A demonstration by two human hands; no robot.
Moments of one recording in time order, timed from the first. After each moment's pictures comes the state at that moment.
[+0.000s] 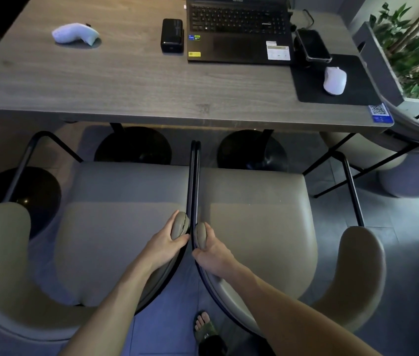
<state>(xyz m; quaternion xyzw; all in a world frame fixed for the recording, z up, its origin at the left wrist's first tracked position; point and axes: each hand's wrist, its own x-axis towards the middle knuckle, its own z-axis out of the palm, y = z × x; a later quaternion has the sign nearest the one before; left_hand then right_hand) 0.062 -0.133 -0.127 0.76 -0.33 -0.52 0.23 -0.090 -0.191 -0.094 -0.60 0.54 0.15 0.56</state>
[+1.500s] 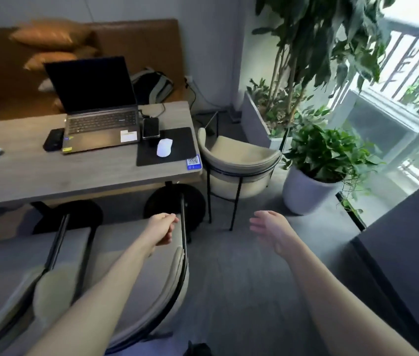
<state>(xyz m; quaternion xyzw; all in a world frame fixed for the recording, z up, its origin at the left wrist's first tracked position) -0.401 -0.339 0.103 0.75 -0.26 -0.48 0.36 -0.676 -0.404 0.118 -0.36 0.65 -0.25 0.63</state>
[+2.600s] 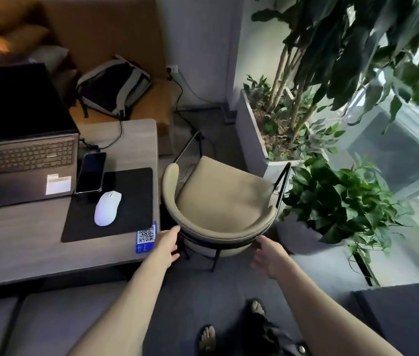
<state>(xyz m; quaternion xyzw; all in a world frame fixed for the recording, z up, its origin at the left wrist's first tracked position) -0.453 -0.733 0.045 0.74 0.01 -0.55 0.38 -0.693 -0.788 0.007 -0.18 0.72 -0.19 0.64</state>
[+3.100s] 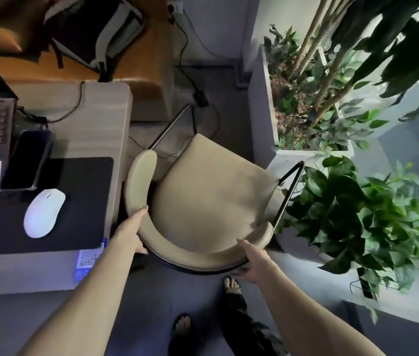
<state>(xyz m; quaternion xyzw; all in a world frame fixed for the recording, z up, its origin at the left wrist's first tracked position) -0.419 -0.866 -0.043 0.72 0.25 -0.53 0.36 -0.703 -0.915 -0.084 -0.06 0.73 -0.10 0.68</state>
